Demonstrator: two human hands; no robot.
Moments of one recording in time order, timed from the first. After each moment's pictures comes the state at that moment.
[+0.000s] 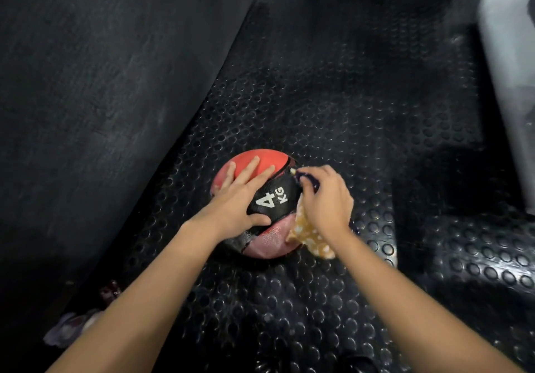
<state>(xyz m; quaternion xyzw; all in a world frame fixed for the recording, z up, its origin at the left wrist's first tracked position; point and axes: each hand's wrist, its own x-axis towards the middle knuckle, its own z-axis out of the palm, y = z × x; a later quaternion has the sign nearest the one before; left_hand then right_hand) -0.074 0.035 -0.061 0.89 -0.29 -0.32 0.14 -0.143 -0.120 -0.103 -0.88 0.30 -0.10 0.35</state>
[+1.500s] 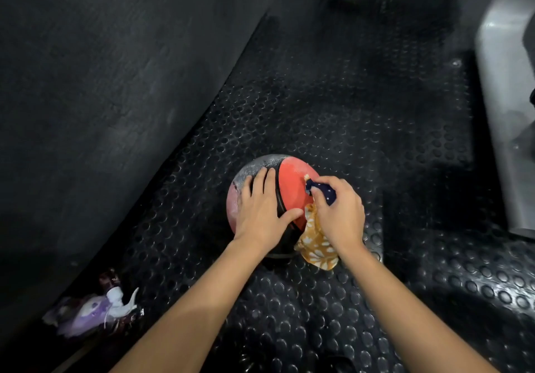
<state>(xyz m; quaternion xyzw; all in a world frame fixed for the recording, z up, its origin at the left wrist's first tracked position) -0.126 -0.011 -0.063 0.95 -0.19 -0.18 0.16 -0.177 -0.142 -0.082 -0.86 0.29 -0.13 0.40</state>
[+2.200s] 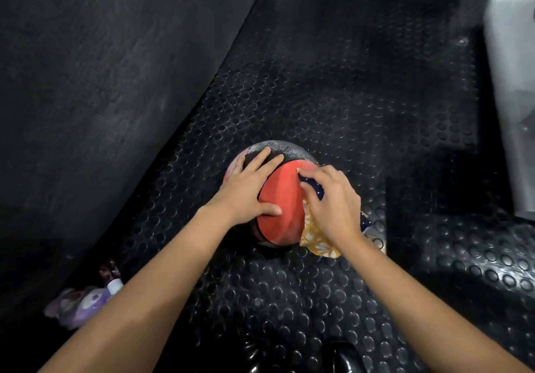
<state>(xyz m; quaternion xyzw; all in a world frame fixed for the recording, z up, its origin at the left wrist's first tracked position) -0.083 0.016 -0.068 0.90 -0.31 -0.27 0.15 -0.176 -0.138 -0.098 -0.92 0.20 -0.10 0.32</state>
